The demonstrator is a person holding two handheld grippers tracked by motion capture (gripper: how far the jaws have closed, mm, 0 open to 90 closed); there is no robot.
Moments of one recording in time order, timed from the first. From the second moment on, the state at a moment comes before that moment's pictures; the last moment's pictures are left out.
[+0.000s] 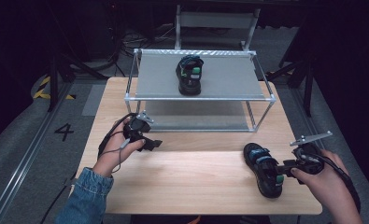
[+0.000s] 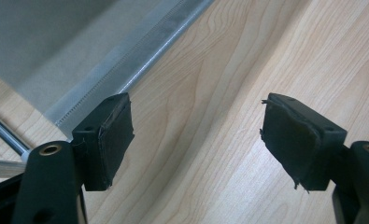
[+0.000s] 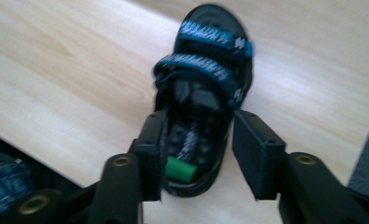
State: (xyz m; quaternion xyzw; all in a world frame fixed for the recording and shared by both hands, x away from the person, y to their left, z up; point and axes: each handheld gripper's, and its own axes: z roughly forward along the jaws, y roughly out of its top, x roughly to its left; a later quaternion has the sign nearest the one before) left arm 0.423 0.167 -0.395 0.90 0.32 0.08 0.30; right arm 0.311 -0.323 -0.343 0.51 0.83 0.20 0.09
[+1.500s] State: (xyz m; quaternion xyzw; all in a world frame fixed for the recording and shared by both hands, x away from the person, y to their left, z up) left arm 0.400 0.215 -0.398 0.87 0.38 0.09 0.30; right arm 0.369 -0.291 -0.356 0.40 0.89 0.19 0.12
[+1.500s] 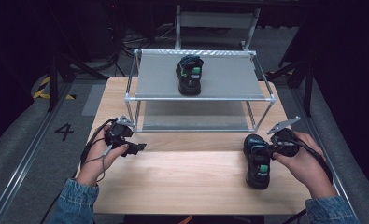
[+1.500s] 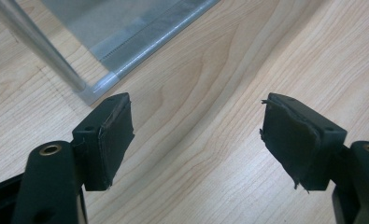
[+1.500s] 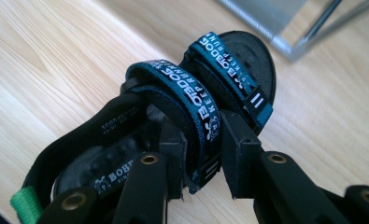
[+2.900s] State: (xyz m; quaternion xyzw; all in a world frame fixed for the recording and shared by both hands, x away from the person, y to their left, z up) left arm 0.413 0.234 -0.409 0.86 0.43 0.07 0.28; right arm 0.400 -0.249 -0.200 0.38 0.88 0.27 0.12
